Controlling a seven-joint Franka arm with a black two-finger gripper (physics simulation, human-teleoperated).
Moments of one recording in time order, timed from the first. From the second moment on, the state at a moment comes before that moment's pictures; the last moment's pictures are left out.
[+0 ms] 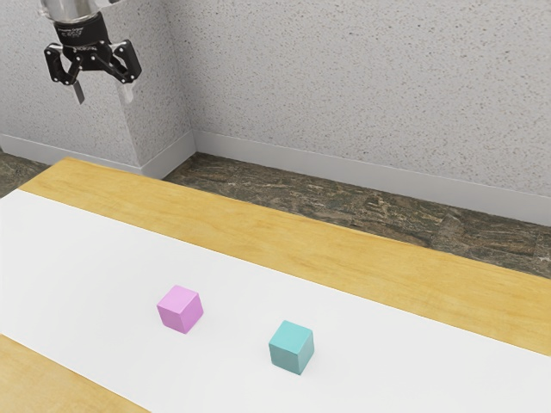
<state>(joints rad) -0.19 0.06 0.37 -1.35 0.01 1.47 -0.22</state>
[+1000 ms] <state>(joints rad) -0.20 -0.17 -0.31 -1.88 -0.04 1.69 -0.32</state>
